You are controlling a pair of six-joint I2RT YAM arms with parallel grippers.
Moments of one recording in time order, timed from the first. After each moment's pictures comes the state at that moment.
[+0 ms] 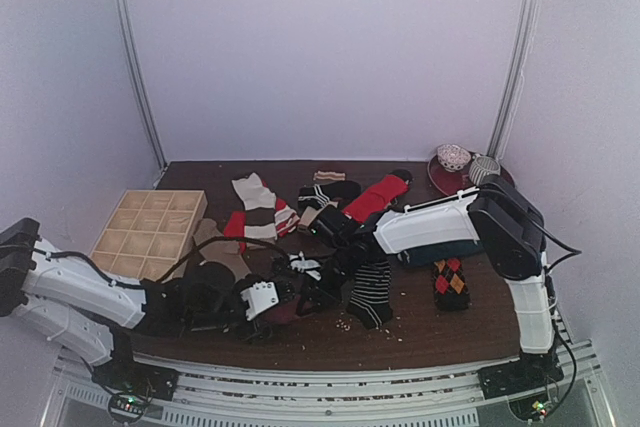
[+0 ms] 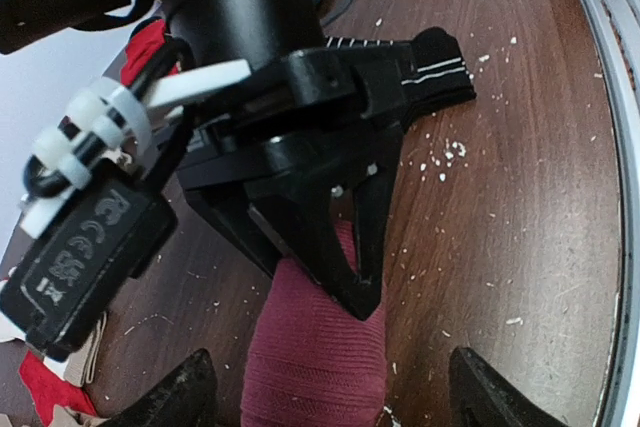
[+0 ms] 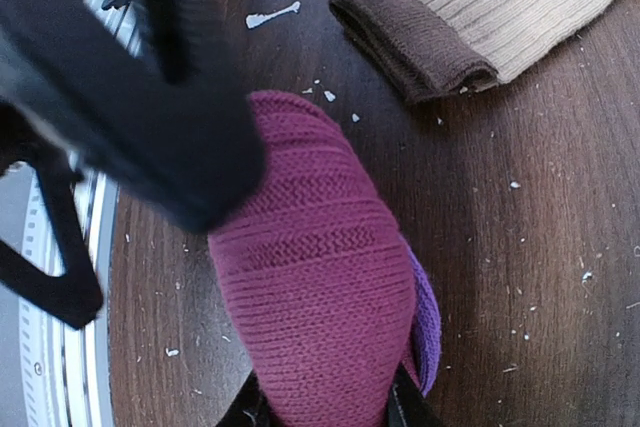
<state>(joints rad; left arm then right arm) -1.15 1.29 0.39 0.35 -0.12 0.31 0.95 2.16 1.44 -0.43 -0.61 -0.36</state>
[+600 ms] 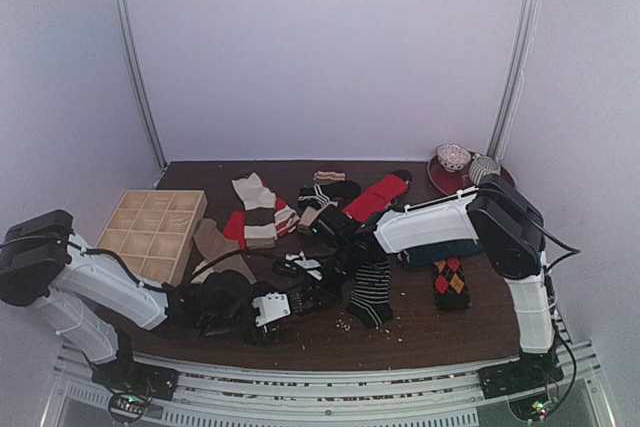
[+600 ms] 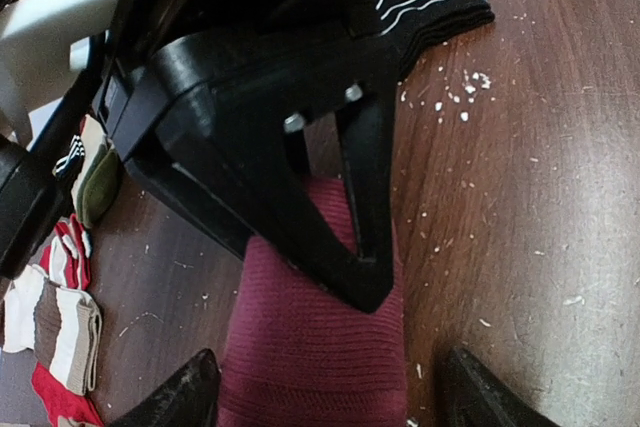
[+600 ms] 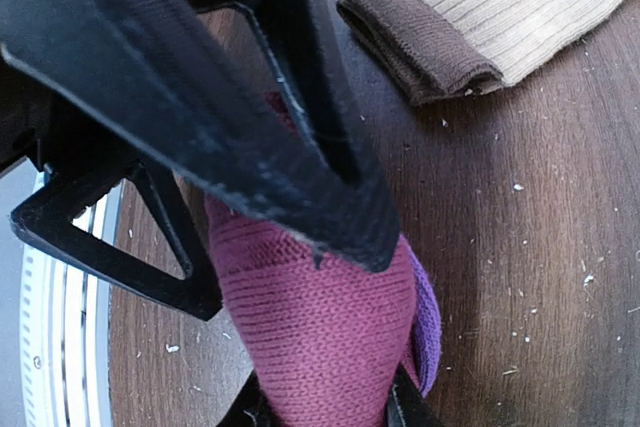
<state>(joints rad) -1.15 1.49 0.41 0.44 -0.18 0.43 0.94 2.17 1.44 -0.42 -0.64 -0.38</state>
